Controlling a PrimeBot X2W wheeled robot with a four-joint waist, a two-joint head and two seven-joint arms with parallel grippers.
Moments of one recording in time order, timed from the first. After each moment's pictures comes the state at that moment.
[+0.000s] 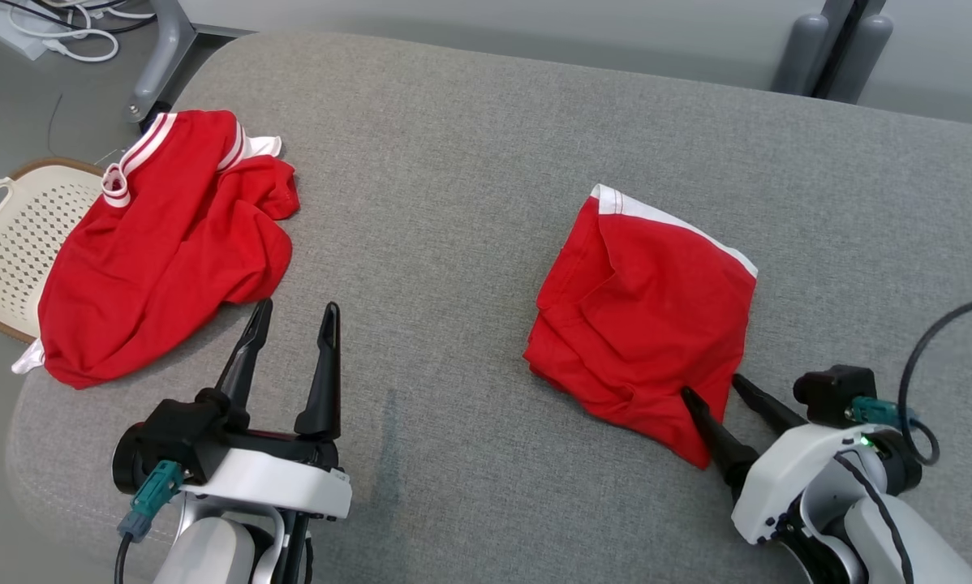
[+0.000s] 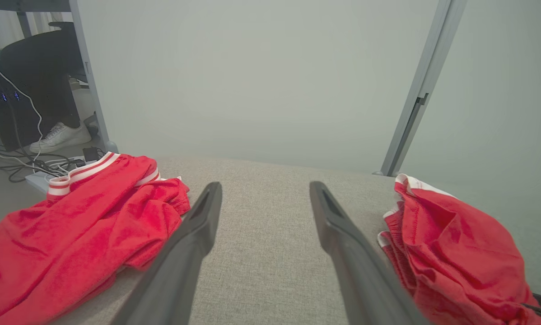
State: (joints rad) left arm -0.16 0.13 -0.25 0.13 -0.37 0.05 -0.26; right arm -0.28 -0.21 0.37 0.44 0.49 0.13 0.04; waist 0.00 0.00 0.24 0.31
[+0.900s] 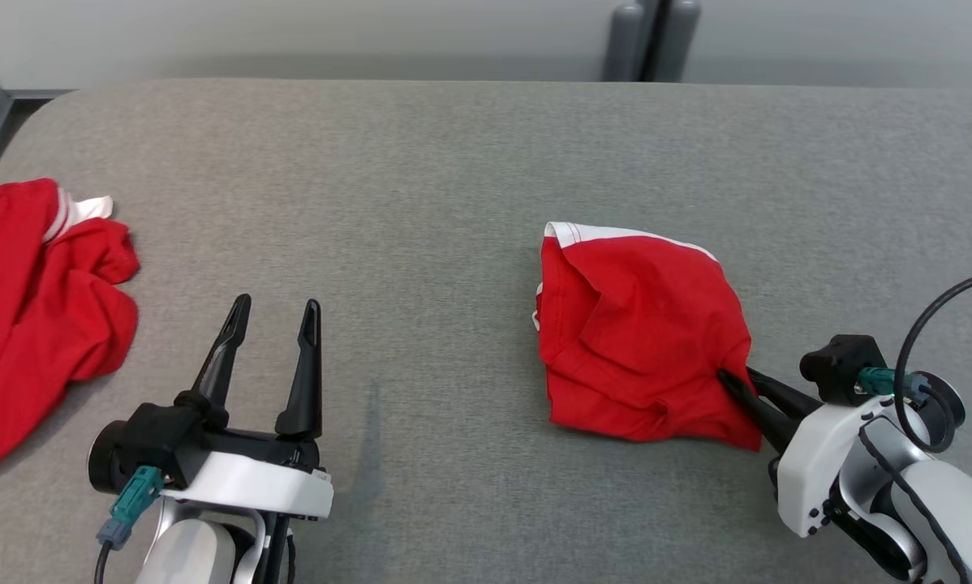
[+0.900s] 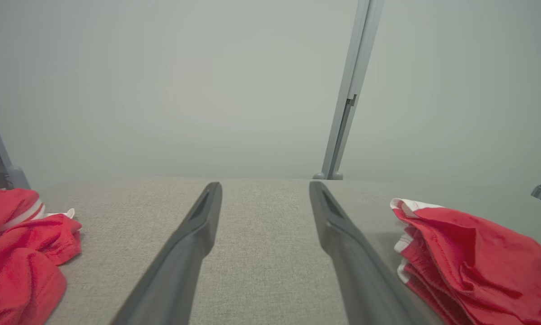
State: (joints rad) left arm -0.14 0.12 -0.19 0.11 -0.31 0.01 -0.26; right arm -0.38 -0.45 0.59 0.32 0.53 0.13 0.11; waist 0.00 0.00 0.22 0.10
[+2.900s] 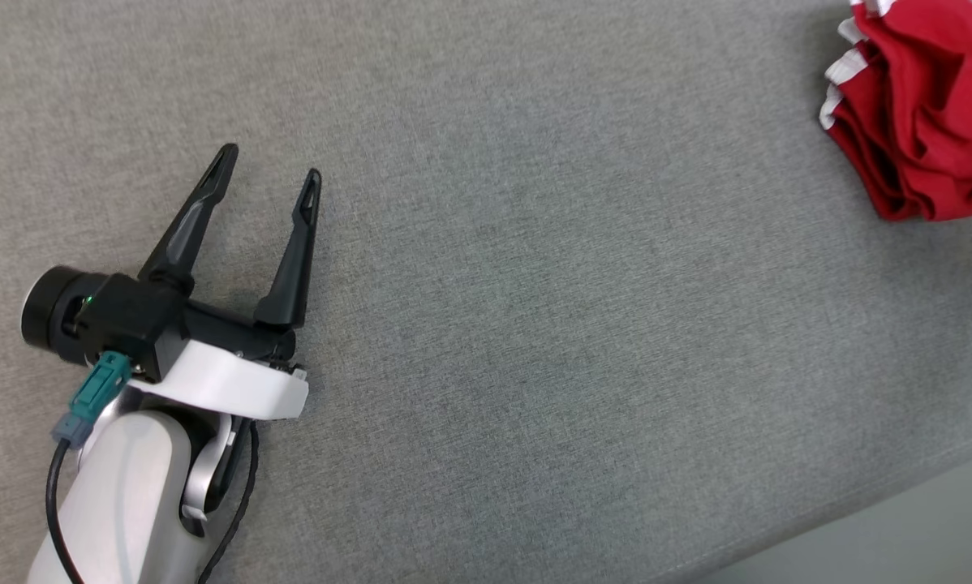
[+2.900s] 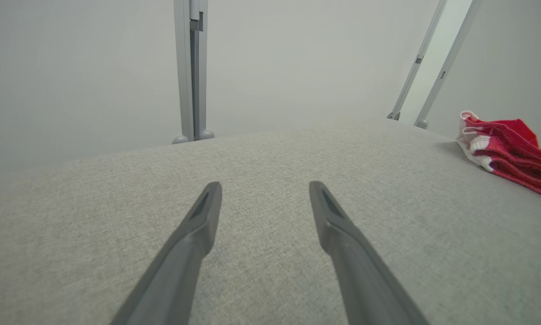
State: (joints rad) left arm -0.37 0.26 -0.25 -0.04 -0.24 -0.01 -0.13; right arm -0.82 -0.58 0.37 0.89 0.54 0.13 -0.26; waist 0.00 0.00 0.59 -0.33
